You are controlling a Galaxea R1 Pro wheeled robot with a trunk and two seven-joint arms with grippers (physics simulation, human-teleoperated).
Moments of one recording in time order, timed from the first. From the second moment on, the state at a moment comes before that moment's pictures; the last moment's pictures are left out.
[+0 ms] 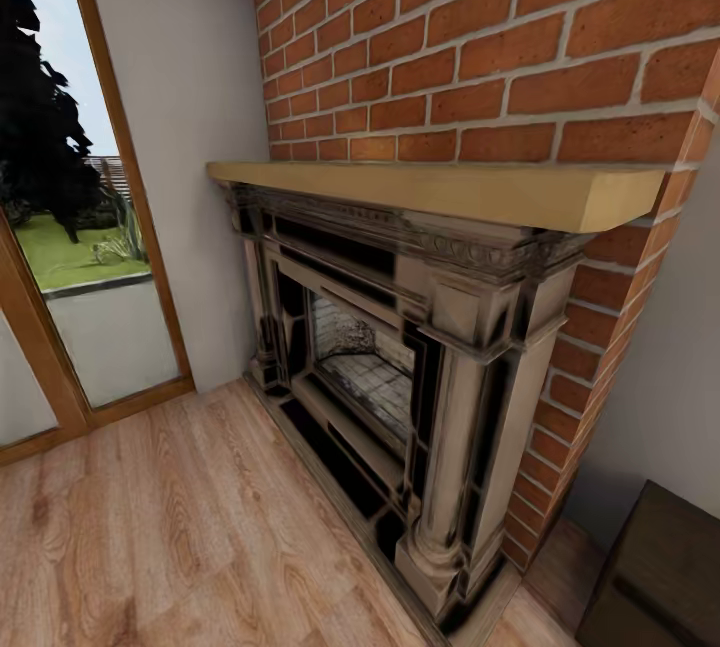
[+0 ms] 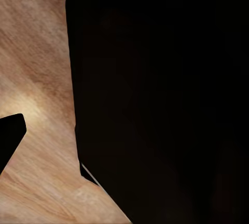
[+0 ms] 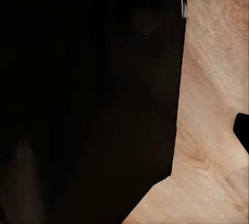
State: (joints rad) left arm 0.00 0.00 0.00 0.00 0.00 0.00 0.00; right arm 0.00 0.00 0.00 0.00 0.00 0.00 0.00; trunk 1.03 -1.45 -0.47
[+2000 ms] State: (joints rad) left arm 0.00 -0.03 -0.01 0.00 0.00 -0.09 0.00; right arm 0.00 0.04 -0.01 0.00 -0.01 0.00 0.00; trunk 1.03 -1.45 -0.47
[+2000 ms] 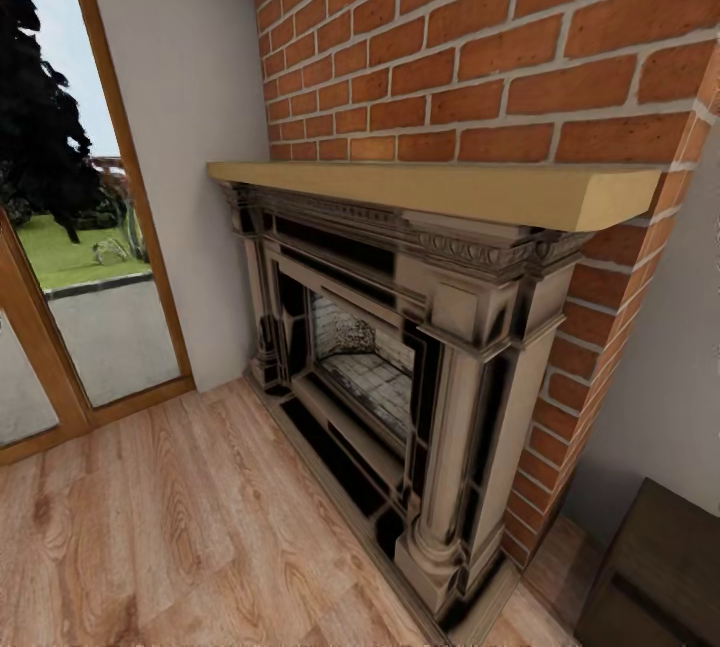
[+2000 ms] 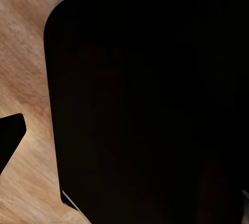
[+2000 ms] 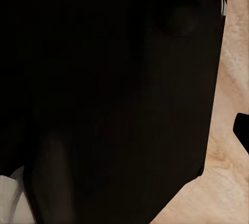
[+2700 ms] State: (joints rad) left arm 0.00 -0.03 -0.01 0.00 -0.01 -0.09 0.00; right arm 0.00 0.04 -0.01 0.00 -0.01 0.00 0.00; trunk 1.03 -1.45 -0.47
